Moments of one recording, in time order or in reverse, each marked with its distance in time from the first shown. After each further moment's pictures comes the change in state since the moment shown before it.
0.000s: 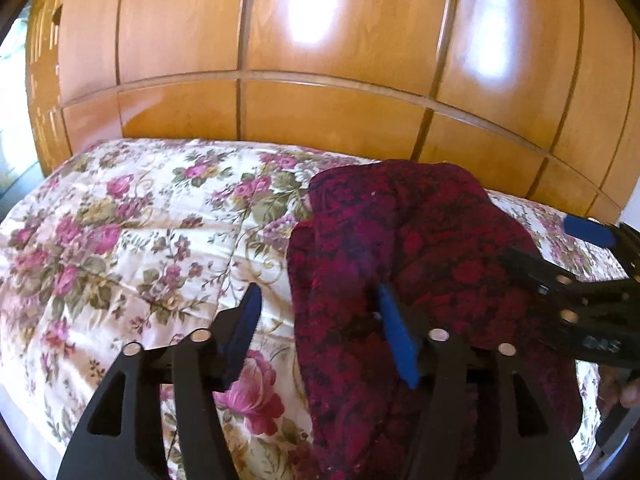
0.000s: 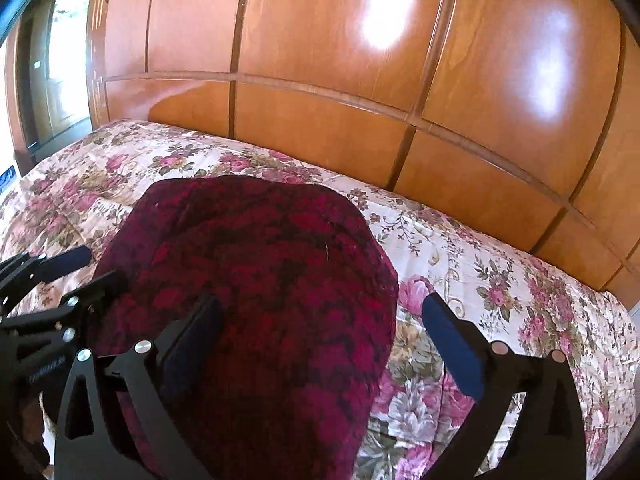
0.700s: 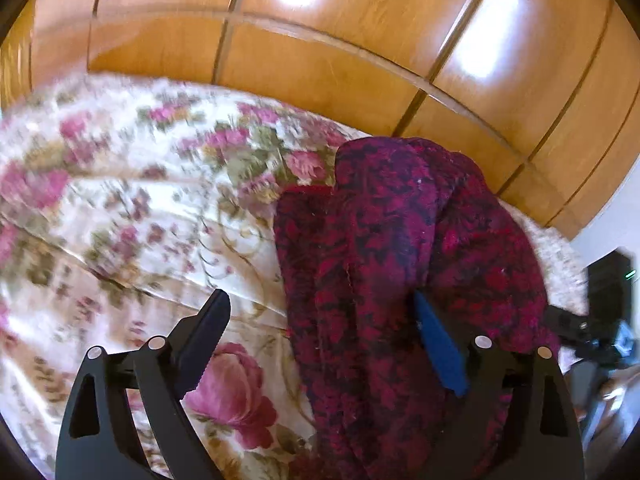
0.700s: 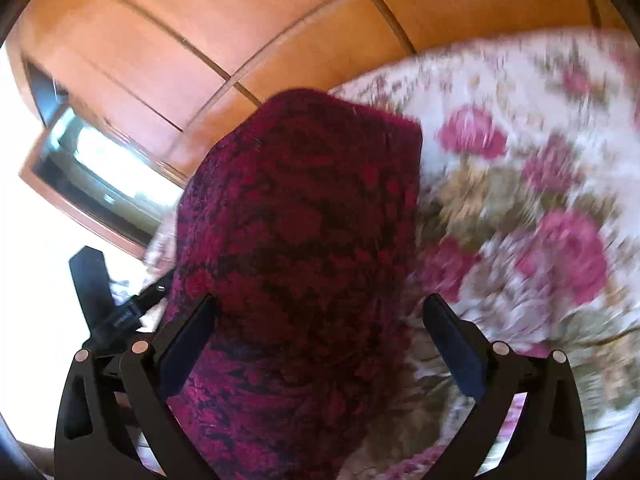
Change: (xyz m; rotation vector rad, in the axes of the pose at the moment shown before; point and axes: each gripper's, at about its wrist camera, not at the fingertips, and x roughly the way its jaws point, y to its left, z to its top) left arm 0.042 0.044 -0.001 -0.148 0.155 -0.263; right arm 0.053 -0.102 -0.073 0.591 0.208 0.664
